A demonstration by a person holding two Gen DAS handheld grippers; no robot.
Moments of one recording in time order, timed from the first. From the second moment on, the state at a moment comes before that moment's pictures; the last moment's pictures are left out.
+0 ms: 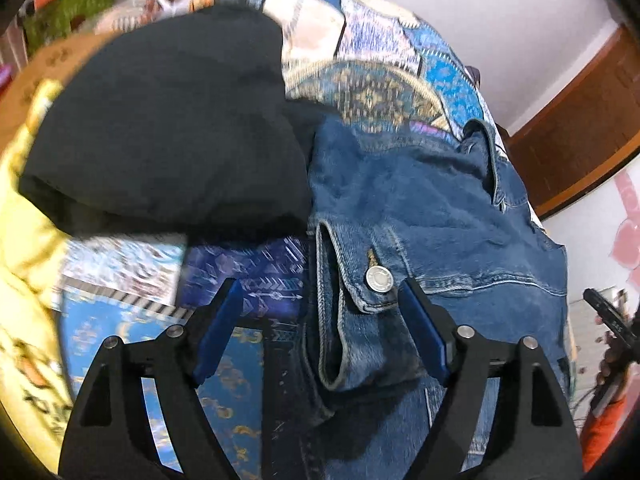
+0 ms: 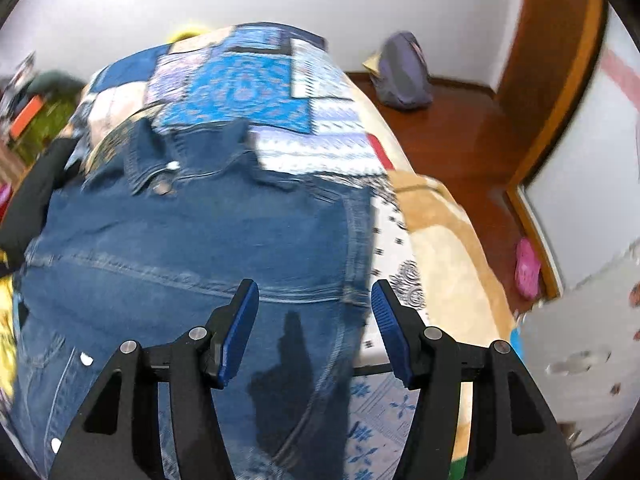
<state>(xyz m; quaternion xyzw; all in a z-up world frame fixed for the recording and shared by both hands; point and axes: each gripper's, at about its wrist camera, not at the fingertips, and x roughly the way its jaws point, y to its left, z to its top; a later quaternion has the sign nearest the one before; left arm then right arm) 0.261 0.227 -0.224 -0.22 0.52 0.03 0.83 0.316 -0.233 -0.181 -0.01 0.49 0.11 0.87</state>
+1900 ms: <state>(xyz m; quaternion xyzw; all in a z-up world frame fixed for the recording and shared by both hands) 0.388 0.193 -0.204 -0.13 0.47 0.04 0.87 0.484 -0.207 -0.192 0.04 0.47 0.12 0.88</state>
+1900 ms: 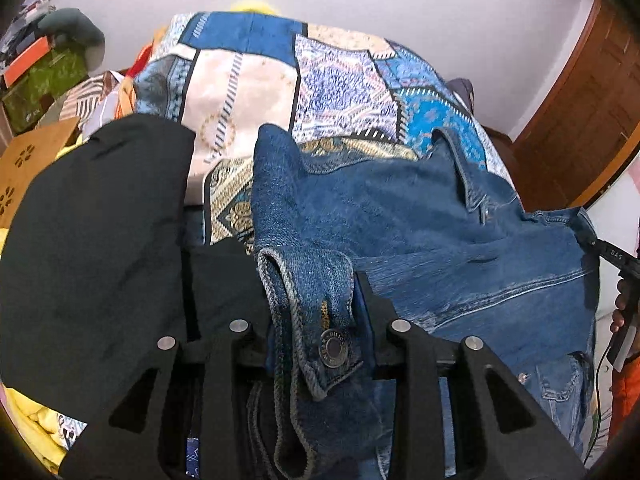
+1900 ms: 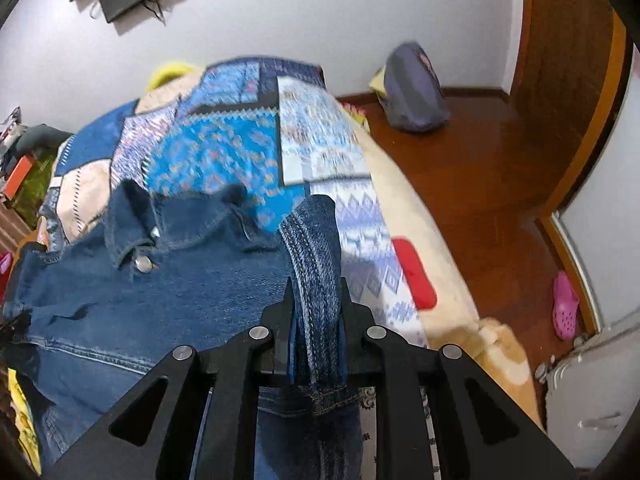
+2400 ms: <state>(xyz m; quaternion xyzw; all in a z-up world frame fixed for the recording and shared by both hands) 0.357 0.180 -0.174 -0.07 0.47 0.06 0.88 0.425 -0.230 -0.148 0.00 0.48 0.12 0.87</state>
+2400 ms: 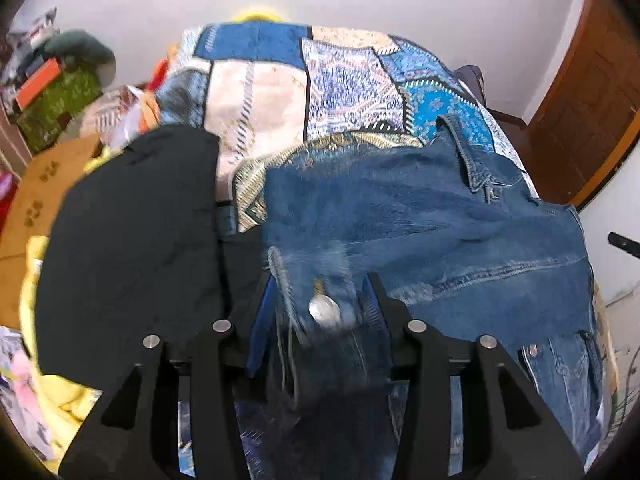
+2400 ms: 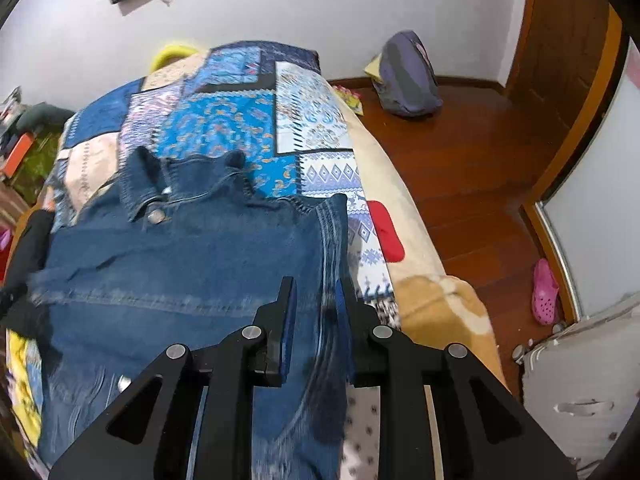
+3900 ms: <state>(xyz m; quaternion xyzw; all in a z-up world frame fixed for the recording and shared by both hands) 0.165 0.140 -0.233 -0.24 0.56 -0.10 0.79 0.237 -0.265 -0.243 0.07 0.56 0.18 0.81</state>
